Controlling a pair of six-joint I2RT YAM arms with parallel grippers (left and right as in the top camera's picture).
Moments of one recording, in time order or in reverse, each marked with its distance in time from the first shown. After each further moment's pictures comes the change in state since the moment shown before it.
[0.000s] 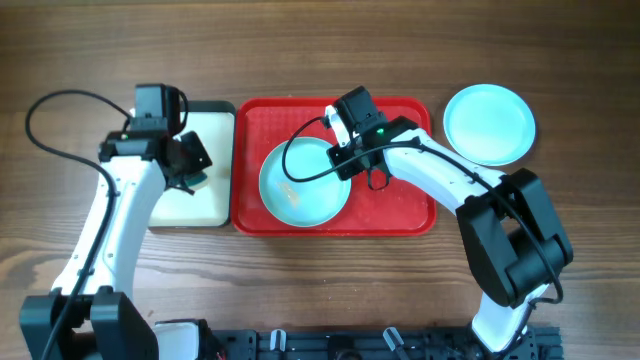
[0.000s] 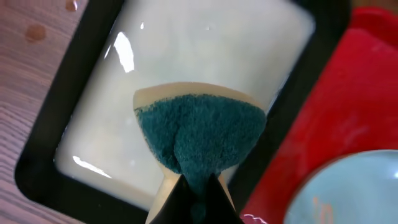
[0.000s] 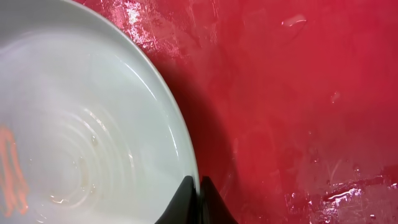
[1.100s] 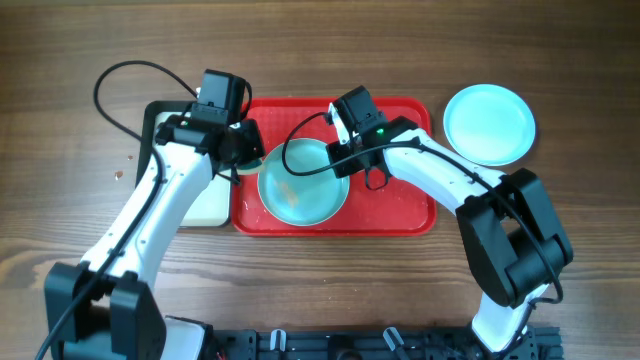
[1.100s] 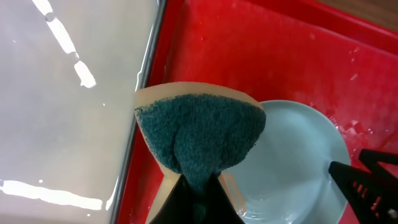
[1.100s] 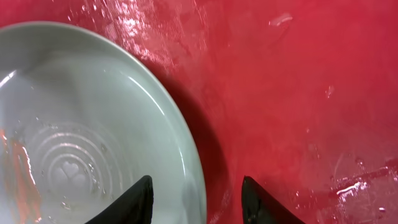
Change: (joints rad) left arm -0.264 0.084 0.056 0.086 0.073 -0.061; right arm -0.001 0.000 0.000 0.020 0.000 0.105
